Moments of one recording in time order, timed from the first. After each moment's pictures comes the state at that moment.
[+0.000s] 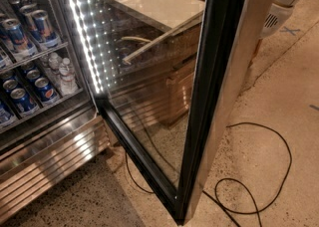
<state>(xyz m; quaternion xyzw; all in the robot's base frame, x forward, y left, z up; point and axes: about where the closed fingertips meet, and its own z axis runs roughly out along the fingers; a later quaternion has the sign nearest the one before) 0.520 -0.145 0.960 -0.64 0.74 0.05 0.18</state>
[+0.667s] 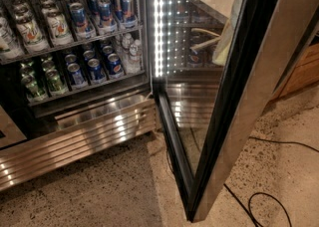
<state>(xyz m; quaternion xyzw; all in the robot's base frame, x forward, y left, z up) 0.520 -0.145 0.960 -0.64 0.74 0.05 0.18</state>
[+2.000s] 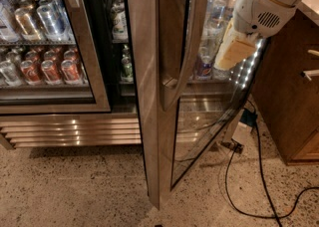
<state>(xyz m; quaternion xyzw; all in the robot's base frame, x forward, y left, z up) 0.520 -0.145 0.960 -0.64 0.74 0.05 0.18</state>
